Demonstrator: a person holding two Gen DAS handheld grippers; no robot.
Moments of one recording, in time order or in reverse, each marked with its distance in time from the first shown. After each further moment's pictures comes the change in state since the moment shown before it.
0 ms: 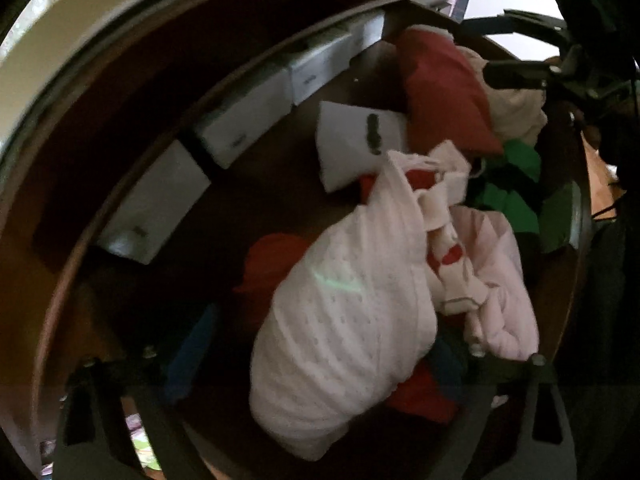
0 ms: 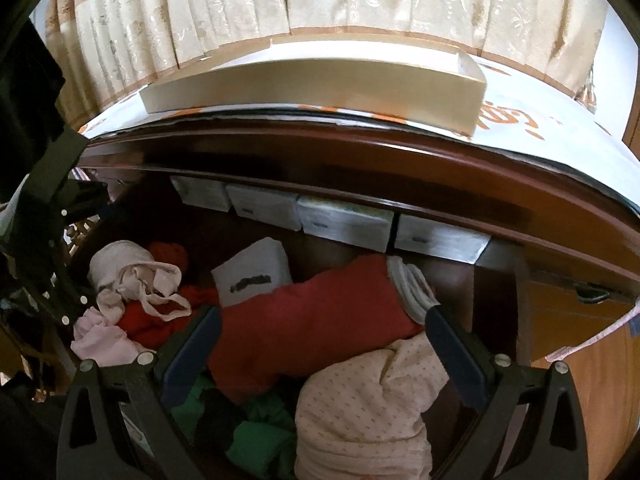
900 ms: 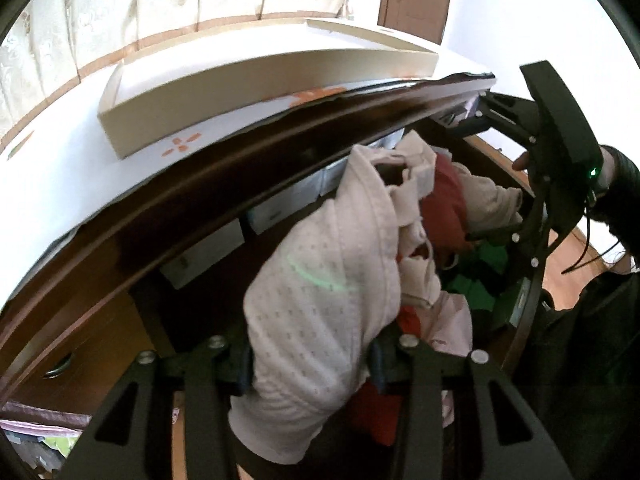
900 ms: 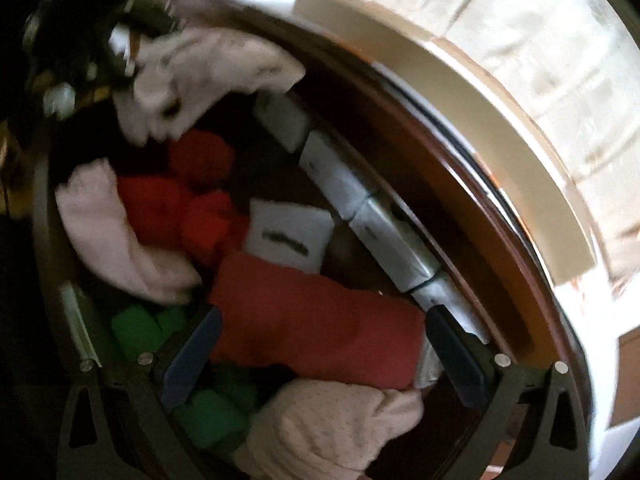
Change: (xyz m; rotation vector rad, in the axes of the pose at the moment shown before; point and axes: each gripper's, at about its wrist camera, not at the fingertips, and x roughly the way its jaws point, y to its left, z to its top) left arm -0.073 0.011 -0.022 -0.184 -0.318 0.004; right arm 0.010 0.059 -0.005 -0.697 0.109 -0.046
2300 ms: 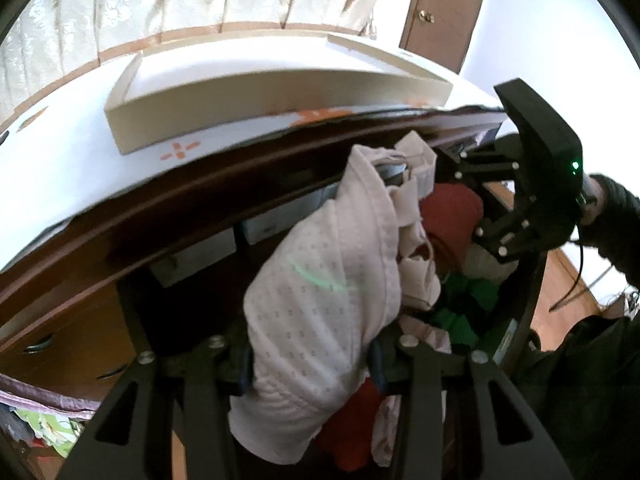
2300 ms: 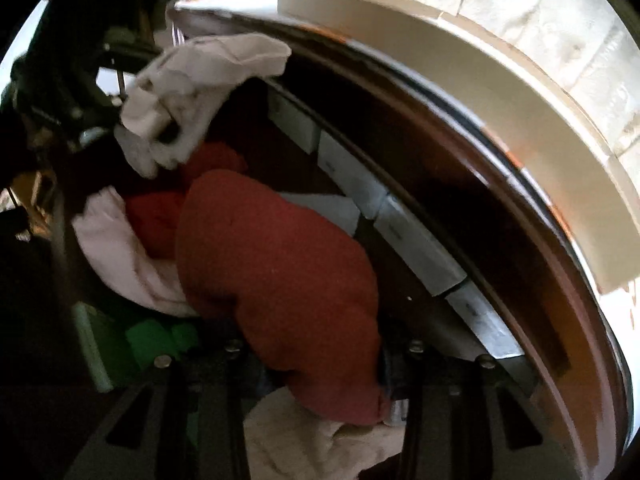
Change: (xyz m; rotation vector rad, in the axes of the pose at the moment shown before) left arm -0.015 0.014 -0.010 -0.130 -0.065 0.000; right arm 0.008 -0.028 -0.007 0.120 -0.021 0.233
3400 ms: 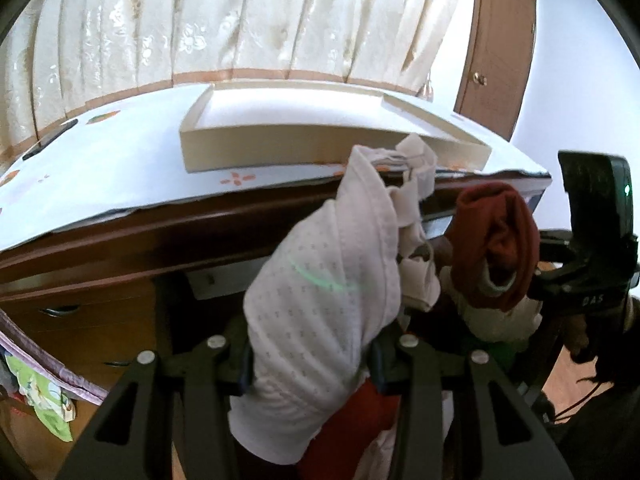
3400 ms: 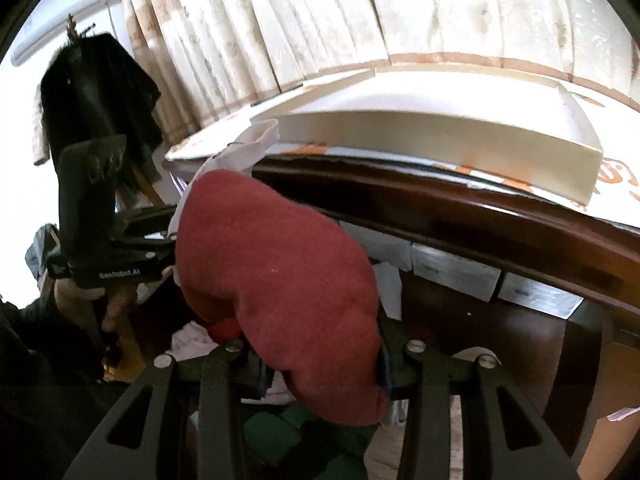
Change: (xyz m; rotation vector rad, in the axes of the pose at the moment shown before) left arm -0.019 -0.018 -0.023 -0.168 -0.222 0.173; right arm -0.039 -0.001 -0.010 0.416 -0.373 0.173
